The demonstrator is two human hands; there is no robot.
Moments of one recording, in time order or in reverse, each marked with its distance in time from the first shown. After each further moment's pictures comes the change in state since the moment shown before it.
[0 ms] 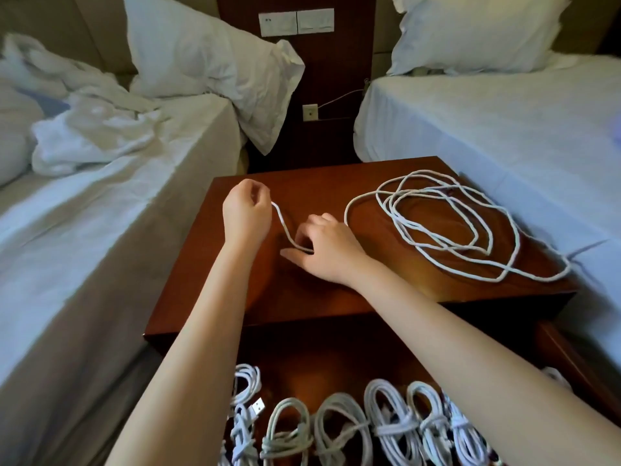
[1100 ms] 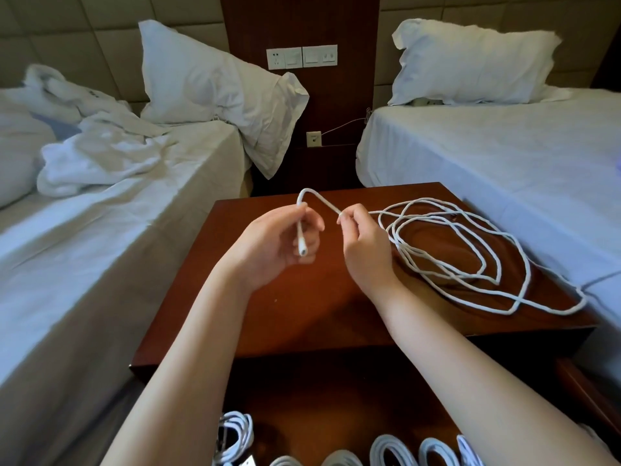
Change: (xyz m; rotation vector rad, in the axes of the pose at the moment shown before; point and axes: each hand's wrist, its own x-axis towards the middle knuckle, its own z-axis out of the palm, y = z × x) left_hand -0.028 0.045 -0.023 -0.941 -0.916 -0.129; right_hand 0.003 0.034 -0.005 0.567 0.546 0.226
